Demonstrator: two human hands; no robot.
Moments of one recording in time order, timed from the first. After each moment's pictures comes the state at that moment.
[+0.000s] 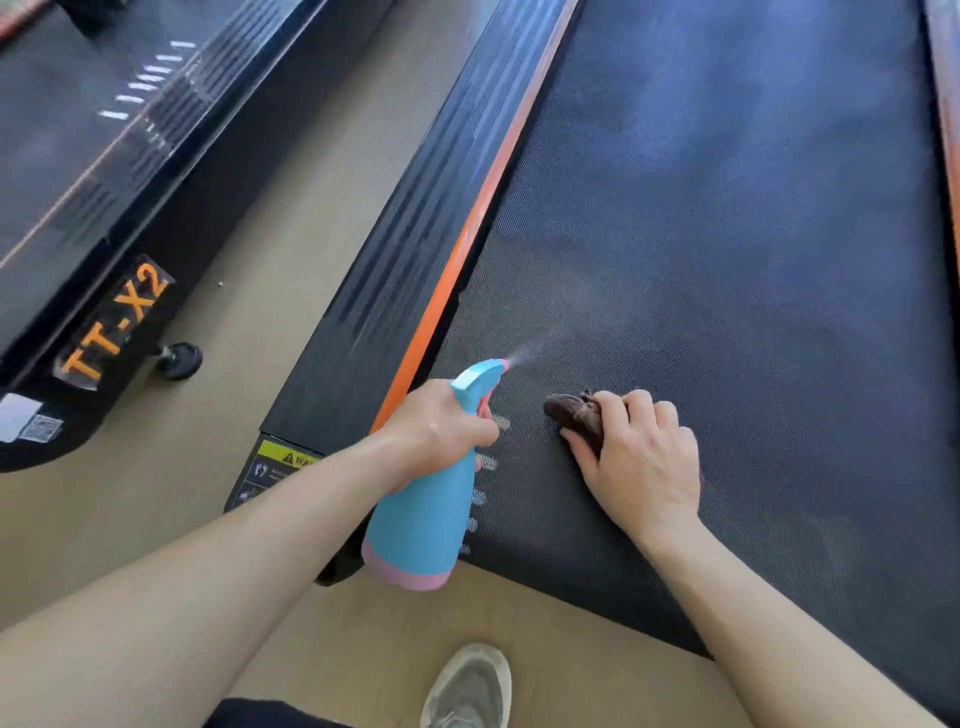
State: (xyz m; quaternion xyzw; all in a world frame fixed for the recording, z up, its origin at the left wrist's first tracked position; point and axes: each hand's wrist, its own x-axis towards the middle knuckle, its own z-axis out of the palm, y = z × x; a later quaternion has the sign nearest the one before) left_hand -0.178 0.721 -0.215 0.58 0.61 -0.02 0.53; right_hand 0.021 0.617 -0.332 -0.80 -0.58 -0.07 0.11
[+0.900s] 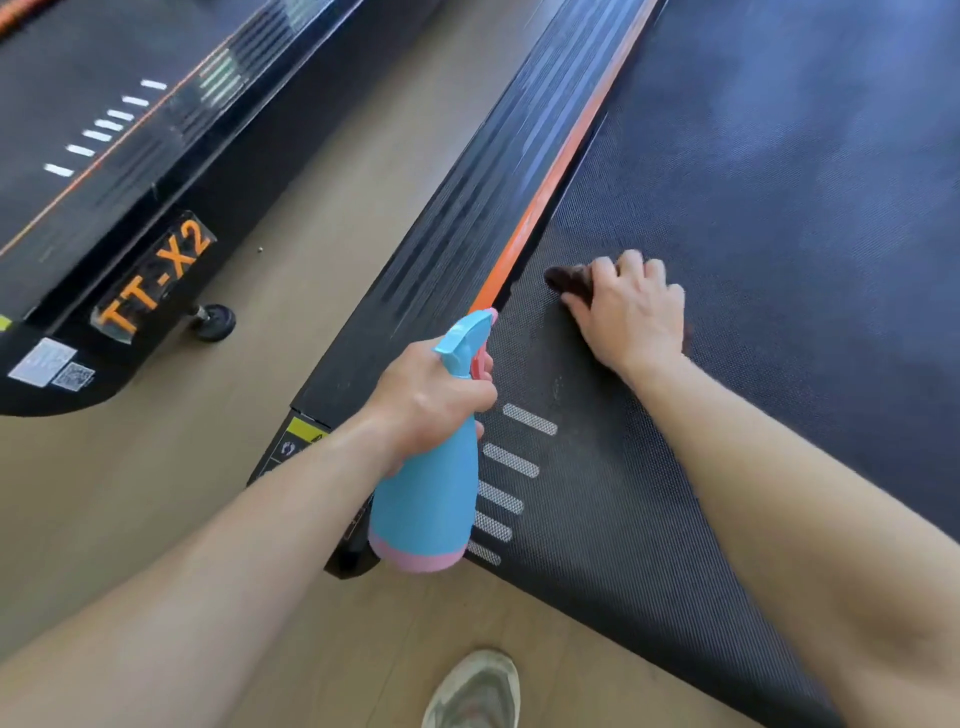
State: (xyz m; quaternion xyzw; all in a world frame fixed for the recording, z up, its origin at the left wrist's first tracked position) left_hand -0.211 0.739 -0.212 0.51 0.65 0.13 0.54; right_hand 0.022 0.796 -0.322 -0.77 -0.63 -0.04 0.07
